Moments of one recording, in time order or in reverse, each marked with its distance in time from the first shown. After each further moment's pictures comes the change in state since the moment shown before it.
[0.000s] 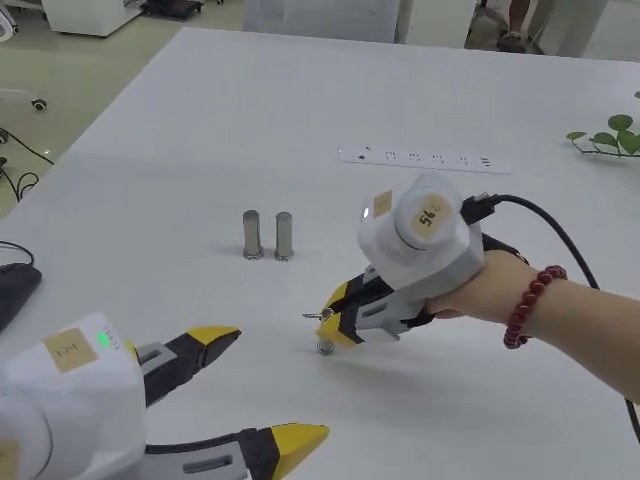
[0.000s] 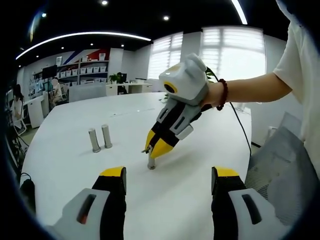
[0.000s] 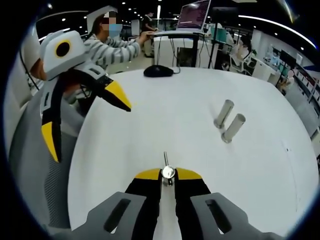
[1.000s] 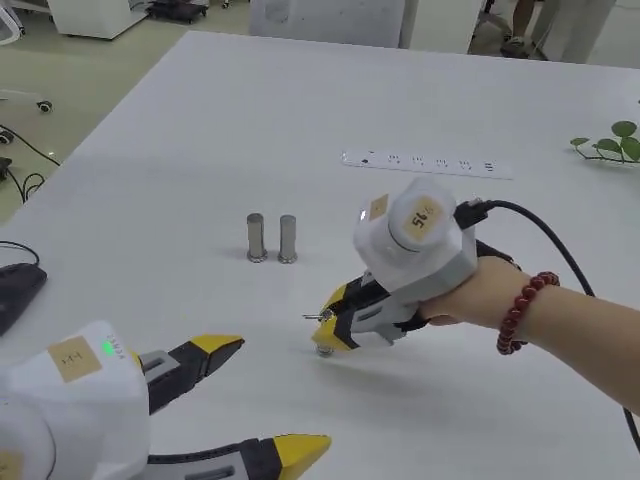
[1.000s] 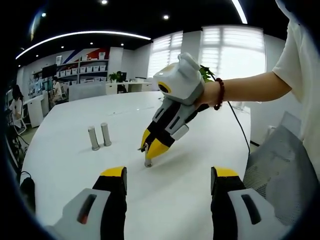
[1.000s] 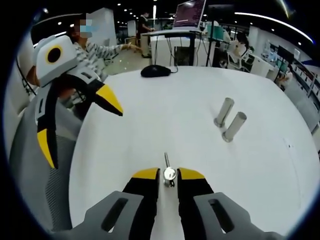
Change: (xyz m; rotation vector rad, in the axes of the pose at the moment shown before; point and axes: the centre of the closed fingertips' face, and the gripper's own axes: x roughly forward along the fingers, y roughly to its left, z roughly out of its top) left arm -0.002 -0.003 -0.003 -0.002 0.013 -0.002; right arm 0.005 0.000 0.001 0.042 0.003 -0.001
